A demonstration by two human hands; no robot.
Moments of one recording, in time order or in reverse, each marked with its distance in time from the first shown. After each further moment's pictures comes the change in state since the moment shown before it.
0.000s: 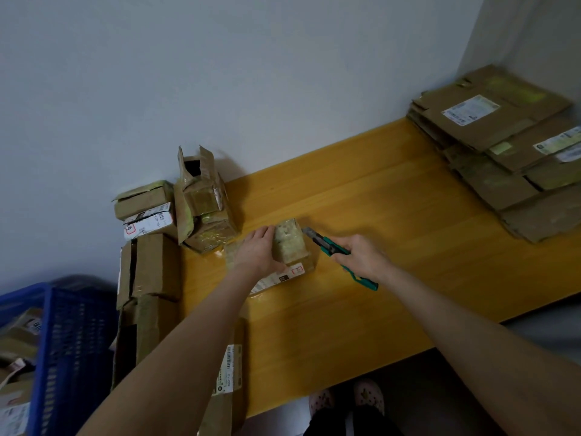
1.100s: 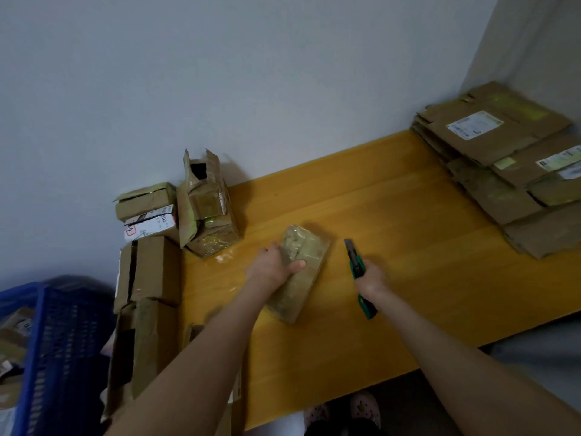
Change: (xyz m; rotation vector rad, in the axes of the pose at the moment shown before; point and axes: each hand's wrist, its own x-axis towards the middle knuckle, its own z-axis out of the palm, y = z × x) left_hand -0.002 0.015 0.012 -0.296 -0.075 -0.231; right_hand 0.013 0.027 0.044 0.218 0.096 0.420
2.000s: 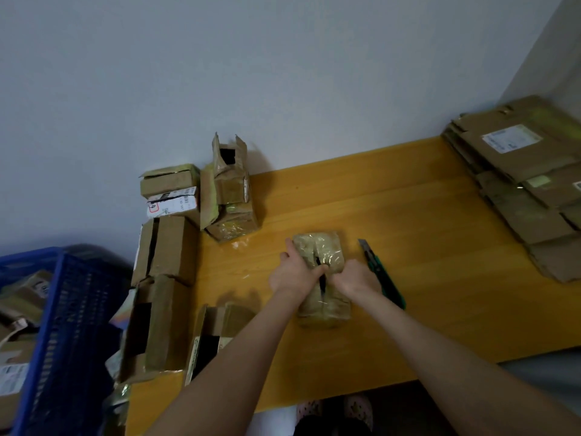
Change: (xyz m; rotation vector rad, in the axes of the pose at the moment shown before) left_hand -0.025 0.001 0.027 -0.206 0.099 -0.078; right_hand -0.038 -0.056 0.027 -0.294 -0.037 -0.126
